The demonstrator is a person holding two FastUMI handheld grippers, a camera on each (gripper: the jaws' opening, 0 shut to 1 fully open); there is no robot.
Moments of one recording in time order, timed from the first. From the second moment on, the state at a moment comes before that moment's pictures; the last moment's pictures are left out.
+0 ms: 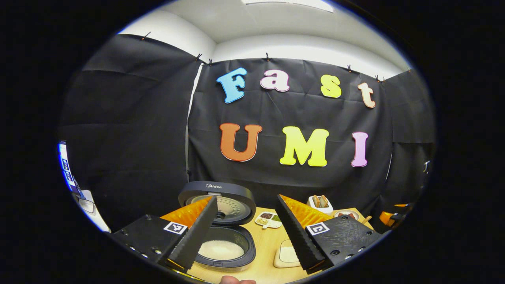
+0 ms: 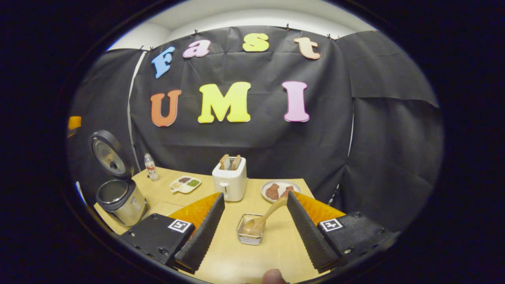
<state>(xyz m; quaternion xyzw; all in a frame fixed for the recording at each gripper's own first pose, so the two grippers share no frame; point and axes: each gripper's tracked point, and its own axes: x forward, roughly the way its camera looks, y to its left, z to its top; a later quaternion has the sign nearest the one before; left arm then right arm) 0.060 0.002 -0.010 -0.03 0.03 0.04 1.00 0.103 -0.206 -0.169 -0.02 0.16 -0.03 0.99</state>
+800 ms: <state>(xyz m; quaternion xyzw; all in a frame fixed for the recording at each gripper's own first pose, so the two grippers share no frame) 0.070 -0.030 -0.038 0.00 0.08 0.10 0.99 0.232 -0.246 -0.337 0.08 0.29 0.00 0.95</state>
